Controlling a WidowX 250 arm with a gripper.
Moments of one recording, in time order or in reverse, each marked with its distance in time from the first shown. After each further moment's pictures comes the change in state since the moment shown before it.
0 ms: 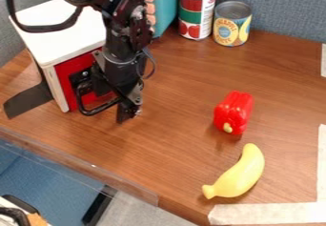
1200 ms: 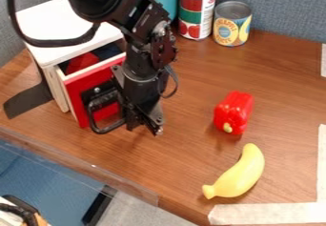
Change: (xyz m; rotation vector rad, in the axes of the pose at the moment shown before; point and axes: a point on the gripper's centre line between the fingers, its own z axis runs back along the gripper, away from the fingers) arm -0.002 -0.050 0.018 -0.059 -0.025 -0.020
